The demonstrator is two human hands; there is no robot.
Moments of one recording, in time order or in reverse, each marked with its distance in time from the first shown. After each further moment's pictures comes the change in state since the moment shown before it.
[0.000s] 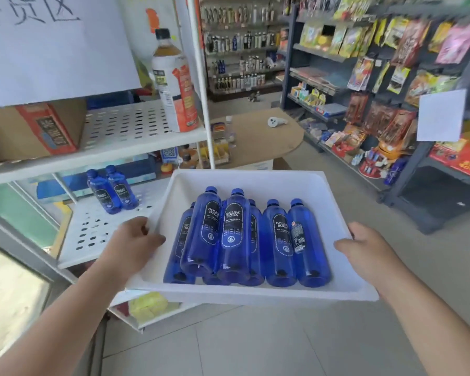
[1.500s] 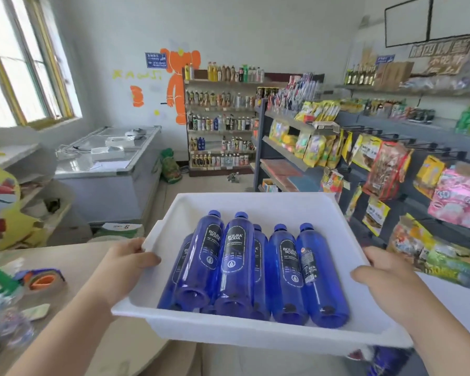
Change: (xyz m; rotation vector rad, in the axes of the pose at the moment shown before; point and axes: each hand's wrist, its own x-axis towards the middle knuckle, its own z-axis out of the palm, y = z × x) left_hand 0.533 0.672 0.516 -0.601 -0.032 0.096; right_hand 0.891 -0.103 -0.498 -0.091 0.072 -0.263
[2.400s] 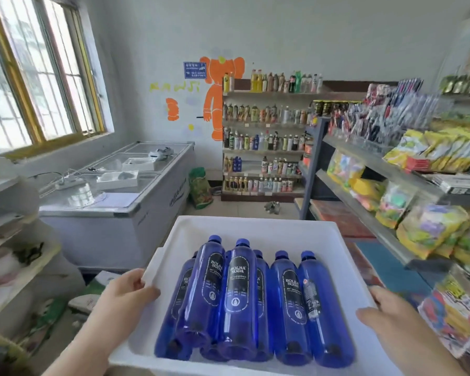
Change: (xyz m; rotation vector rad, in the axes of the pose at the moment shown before) left_hand 0.581 0.039 0.080 0.088 0.282 -0.008; right_hand 0.641 -0.111 0.164 0.006 -0.258 -0.022
